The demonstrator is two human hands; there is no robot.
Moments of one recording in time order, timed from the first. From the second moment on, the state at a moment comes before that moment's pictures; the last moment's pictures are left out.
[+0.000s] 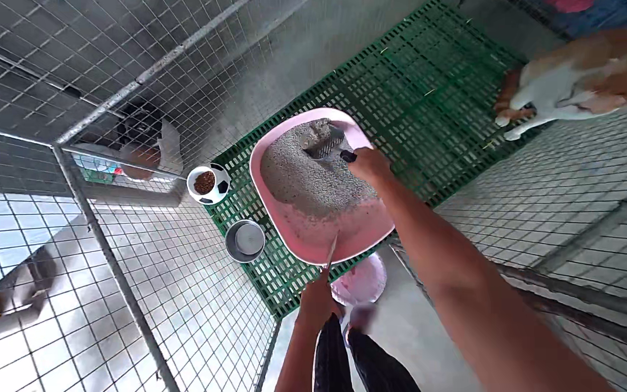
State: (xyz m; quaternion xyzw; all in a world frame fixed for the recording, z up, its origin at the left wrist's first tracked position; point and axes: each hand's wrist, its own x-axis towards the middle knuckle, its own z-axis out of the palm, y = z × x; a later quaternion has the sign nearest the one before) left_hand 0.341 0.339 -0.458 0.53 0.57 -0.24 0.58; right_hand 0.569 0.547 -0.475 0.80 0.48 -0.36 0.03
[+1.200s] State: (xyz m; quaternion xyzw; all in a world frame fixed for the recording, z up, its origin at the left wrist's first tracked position) left_hand 0.328 0.266 -0.449 0.33 0.73 0.11 0.59; right_hand 0.566 0.335 -0.454 0.79 0.44 -0.42 -0.03
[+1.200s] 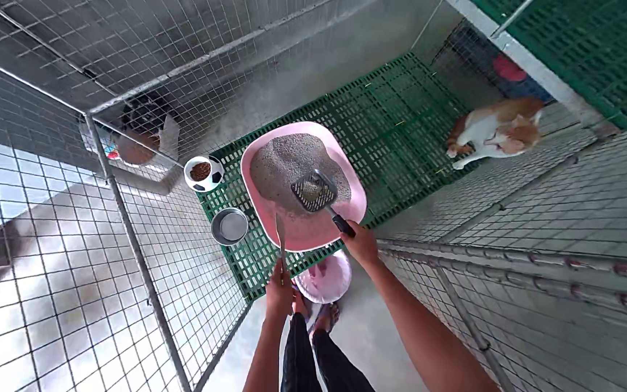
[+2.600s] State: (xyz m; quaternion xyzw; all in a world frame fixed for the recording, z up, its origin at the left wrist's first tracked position) left_hand 0.331 0.297 -0.471 0.41 0.69 -0.06 0.60; right_hand 0.559 0.245 -0.338 0.79 0.41 -0.46 0.06
